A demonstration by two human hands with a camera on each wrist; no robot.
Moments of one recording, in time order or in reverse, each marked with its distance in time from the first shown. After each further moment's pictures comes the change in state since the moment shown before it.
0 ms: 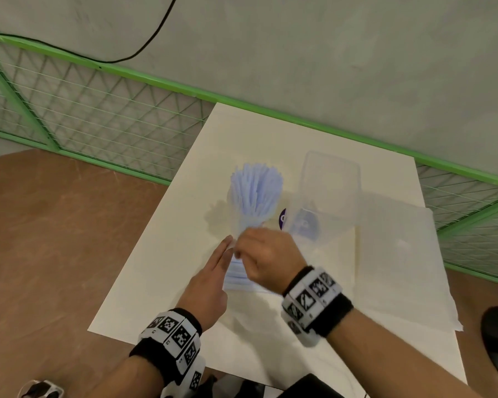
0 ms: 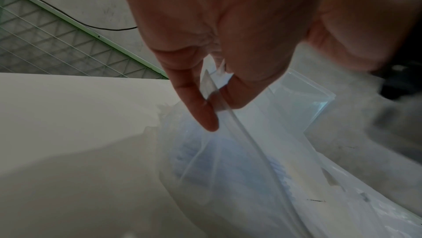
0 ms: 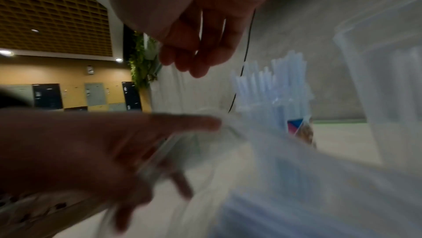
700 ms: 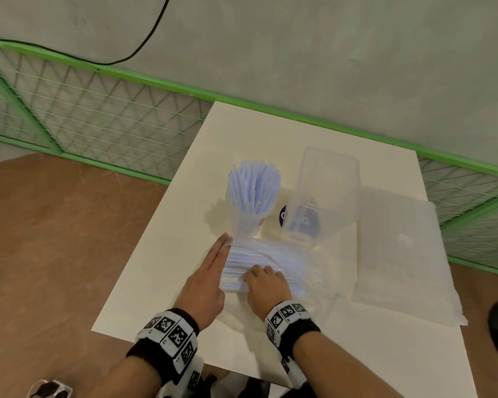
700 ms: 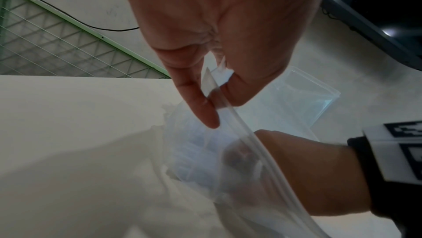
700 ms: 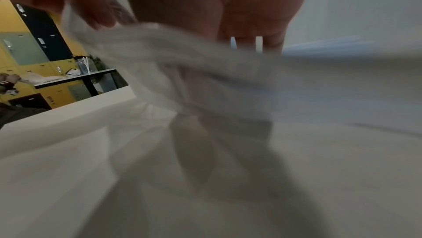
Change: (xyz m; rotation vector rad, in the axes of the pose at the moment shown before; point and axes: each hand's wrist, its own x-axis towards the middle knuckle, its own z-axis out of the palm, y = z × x) left_hand -0.004 0.003 -0.006 -0.007 0.039 0.046; right_hand -0.086 0.010 0.091 -0.300 -0.783 0.578
